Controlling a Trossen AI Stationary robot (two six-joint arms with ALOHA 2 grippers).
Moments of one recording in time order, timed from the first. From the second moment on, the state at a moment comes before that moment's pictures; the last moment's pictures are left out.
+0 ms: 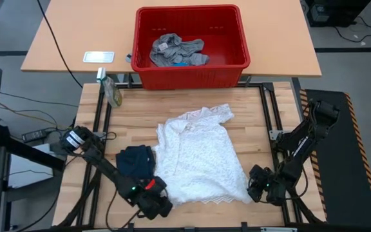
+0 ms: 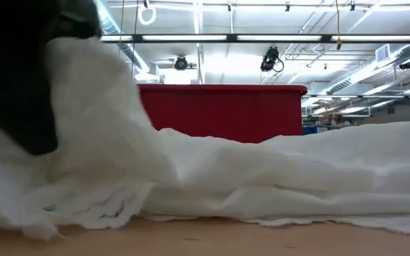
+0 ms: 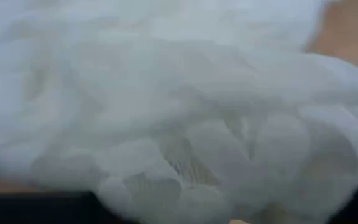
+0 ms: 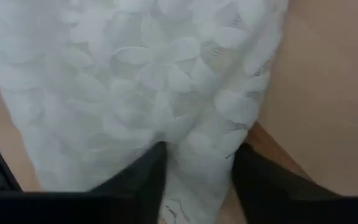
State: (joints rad) left arm -0.72 1.87 1.12 -0.30 -0.36 -1.54; right arm 1.08 1.42 0.54 -0.38 0.30 1.88
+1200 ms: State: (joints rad) left arm -0.56 1.14 1.31 -0.37 -0.62 -0.83; right arm 0.74 0.82 1.51 -1.10 1.06 0.86
